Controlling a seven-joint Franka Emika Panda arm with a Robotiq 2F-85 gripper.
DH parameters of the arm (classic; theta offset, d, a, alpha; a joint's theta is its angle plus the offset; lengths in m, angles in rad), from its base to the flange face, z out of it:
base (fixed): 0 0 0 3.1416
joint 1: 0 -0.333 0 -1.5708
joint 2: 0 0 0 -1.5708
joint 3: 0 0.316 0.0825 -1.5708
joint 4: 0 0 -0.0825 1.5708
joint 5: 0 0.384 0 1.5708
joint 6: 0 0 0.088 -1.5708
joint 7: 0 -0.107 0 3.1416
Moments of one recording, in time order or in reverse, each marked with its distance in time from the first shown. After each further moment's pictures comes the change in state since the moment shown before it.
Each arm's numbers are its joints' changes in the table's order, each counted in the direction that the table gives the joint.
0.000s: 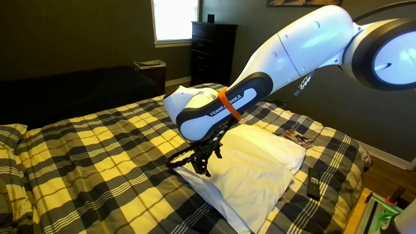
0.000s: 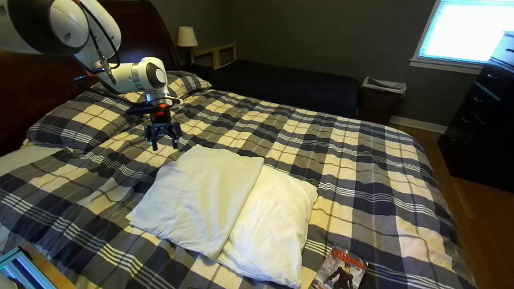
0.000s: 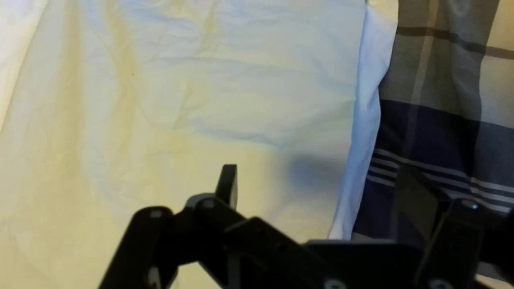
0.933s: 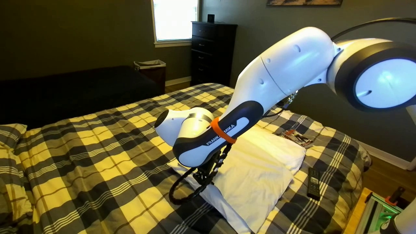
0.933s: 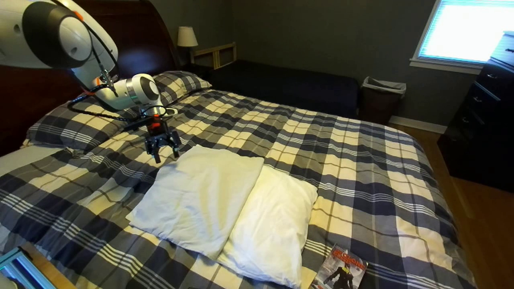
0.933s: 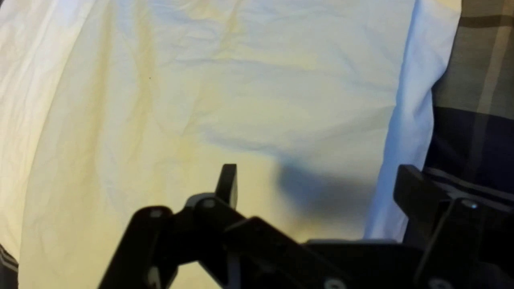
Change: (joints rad) arm -0.107 -0.110 -0.060 -0.044 -0.133 -0.032 -0.119
